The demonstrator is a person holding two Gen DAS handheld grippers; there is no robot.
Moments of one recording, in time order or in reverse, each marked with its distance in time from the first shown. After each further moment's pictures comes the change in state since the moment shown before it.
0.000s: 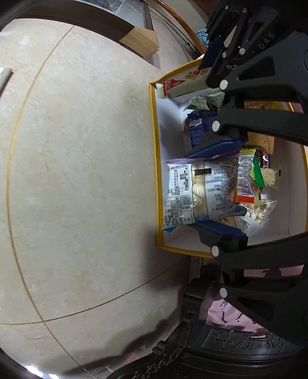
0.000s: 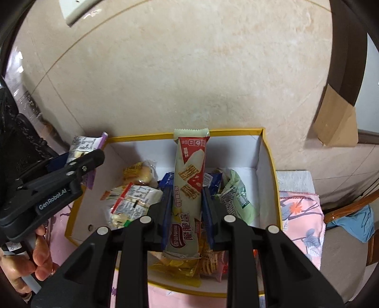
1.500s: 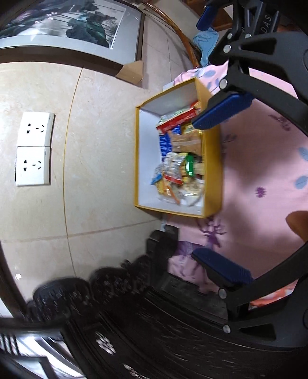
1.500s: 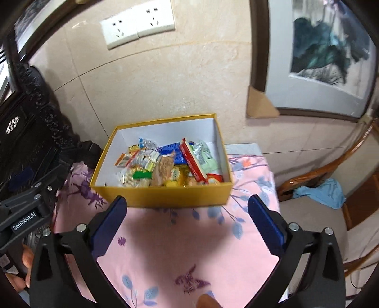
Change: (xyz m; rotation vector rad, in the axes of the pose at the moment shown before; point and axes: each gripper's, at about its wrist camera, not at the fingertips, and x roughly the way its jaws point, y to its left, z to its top) left arm -0.202 0.007 -0.110 -0.061 -0.104 0.102; right arm -0.182 0.039 -0.110 0.032 -0.087 -0.174
